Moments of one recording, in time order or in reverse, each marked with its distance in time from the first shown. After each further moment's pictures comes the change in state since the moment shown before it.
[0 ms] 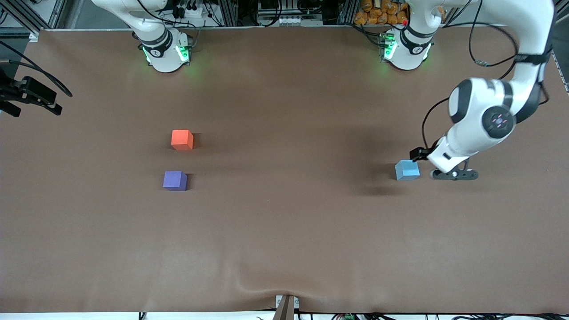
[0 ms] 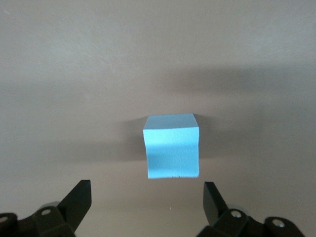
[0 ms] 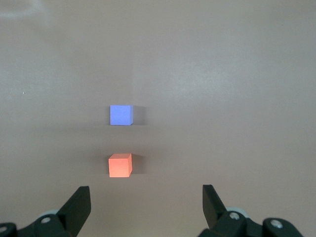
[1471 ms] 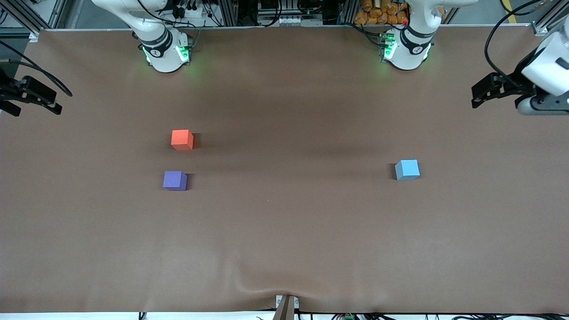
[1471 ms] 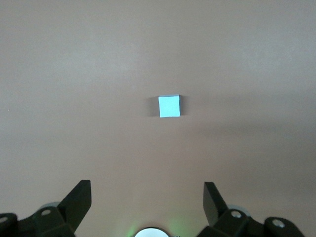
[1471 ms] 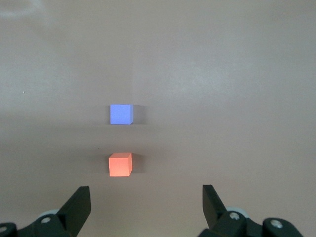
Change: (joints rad) left arm -0.012 -0.240 -0.002 0.640 0.000 -0.830 0.001; right arm 0.000 0.000 0.000 0.002 0.000 -0.005 0.001
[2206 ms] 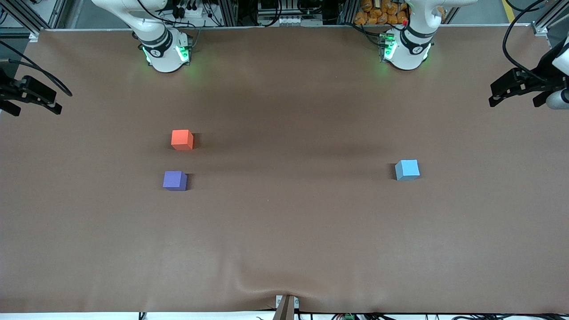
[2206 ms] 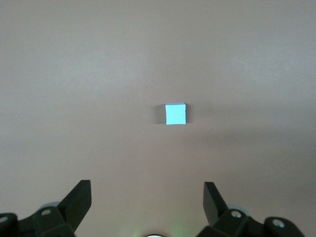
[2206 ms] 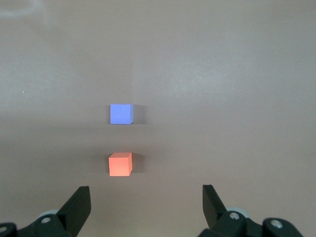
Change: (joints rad) left arm 0.031 -0.028 0.029 0.011 -0.013 0.019 0.044; right arm 0.000 0.000 0.000 0.001 0.000 -0.003 0.000
